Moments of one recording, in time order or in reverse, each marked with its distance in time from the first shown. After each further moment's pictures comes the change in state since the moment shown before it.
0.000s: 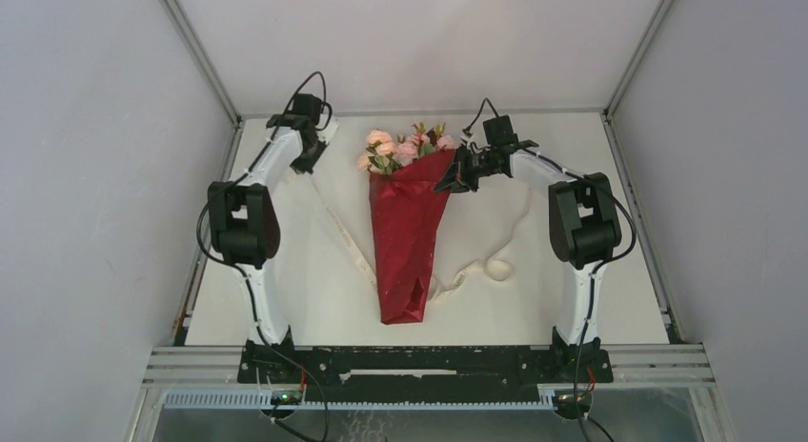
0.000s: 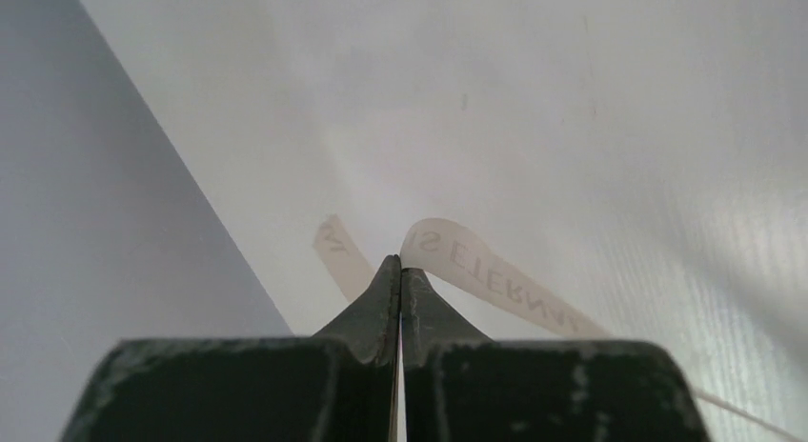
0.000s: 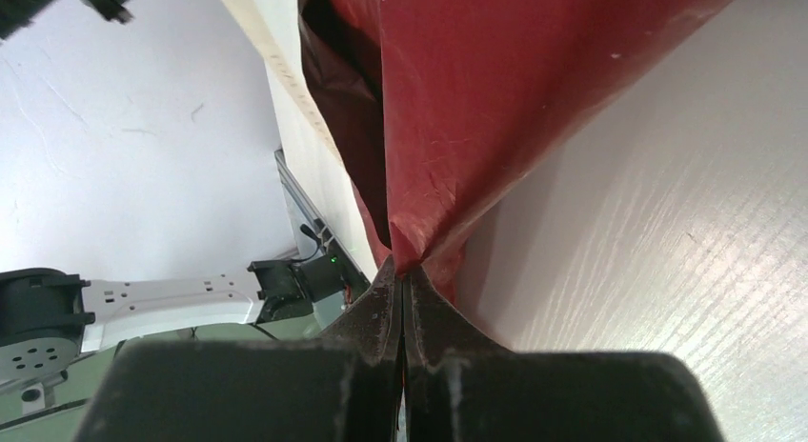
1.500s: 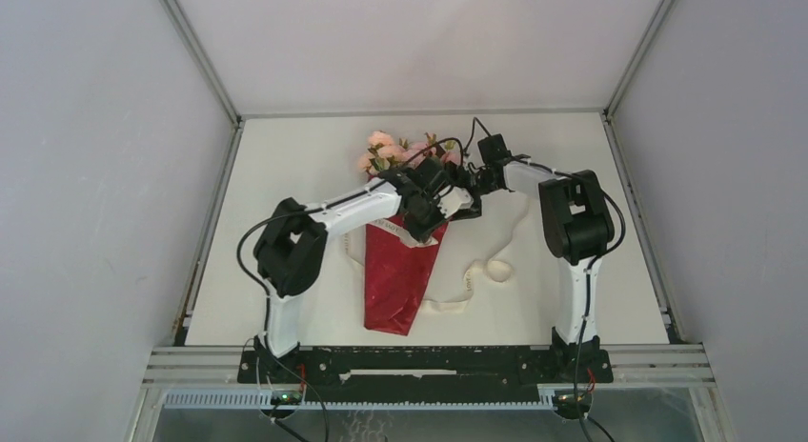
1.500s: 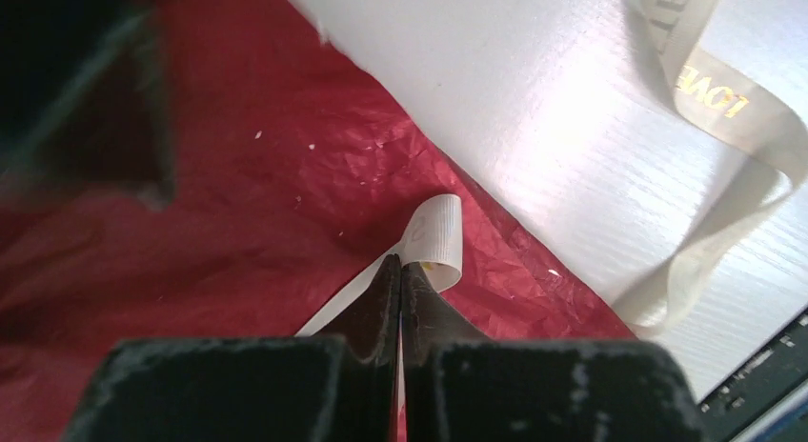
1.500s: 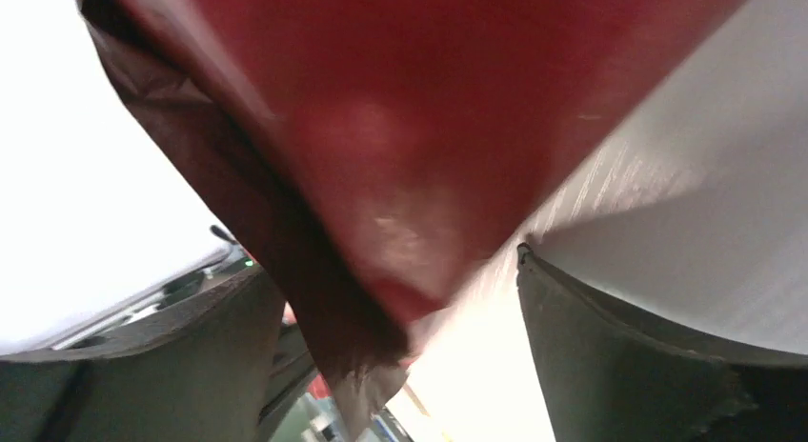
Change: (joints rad) left arm -0.622 -0.096 -0.221 0.114 0.484 -0.178; right arm 0.010 0.082 -0.103 0.002 0.090 -0.129
